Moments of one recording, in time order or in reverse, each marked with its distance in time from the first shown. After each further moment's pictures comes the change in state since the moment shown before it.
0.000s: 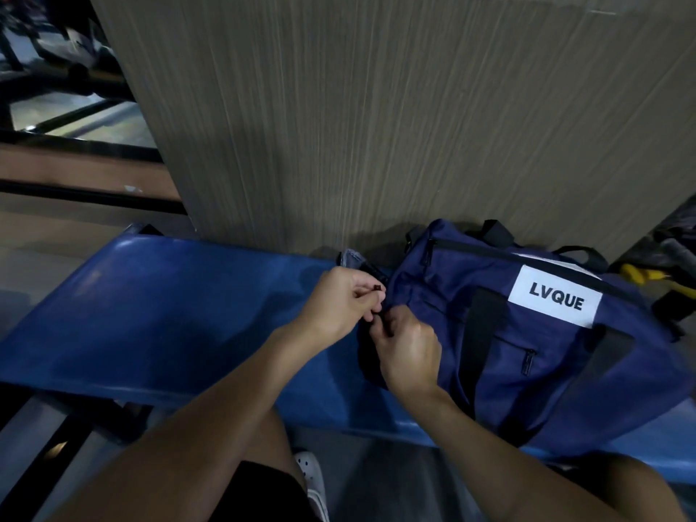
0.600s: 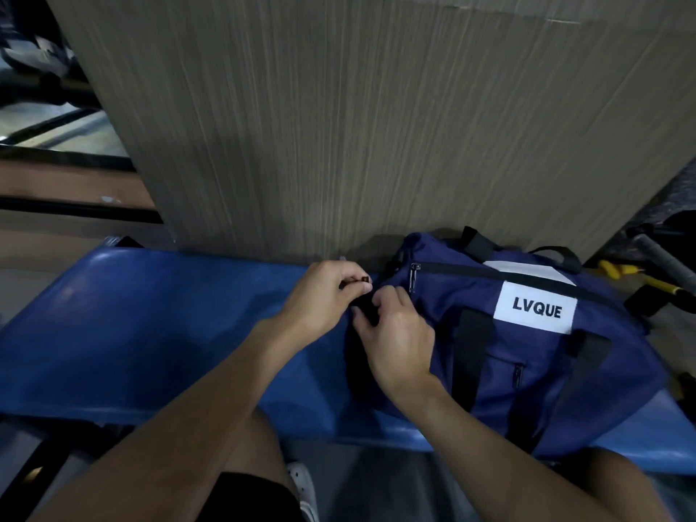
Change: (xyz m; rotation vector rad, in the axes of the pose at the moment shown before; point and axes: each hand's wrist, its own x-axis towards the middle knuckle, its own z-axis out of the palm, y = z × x) left_hand 0.020 0.006 -0.006 0.219 0.003 0.220; right_hand 0.015 -0.010 -0.018 -0.058 0.140 -0.184
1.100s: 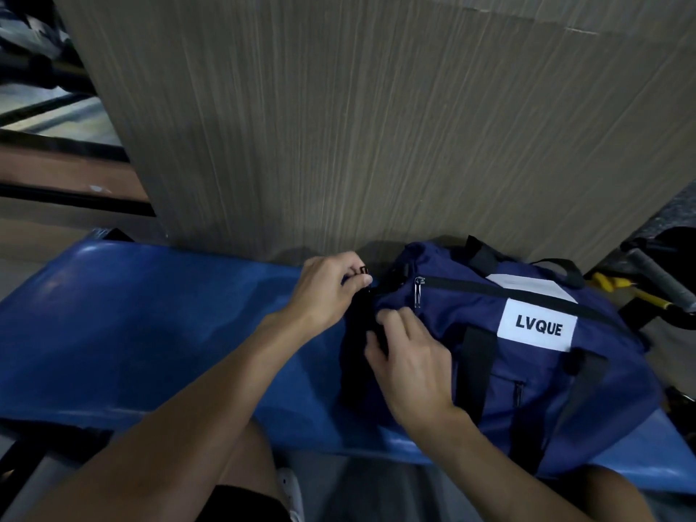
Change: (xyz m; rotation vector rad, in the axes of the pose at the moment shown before) left_hand 0.020 -0.014 0.006 0.026 0.081 0.002; right_hand -0.015 0.019 -0.009 -0.157 0.203 -0.366
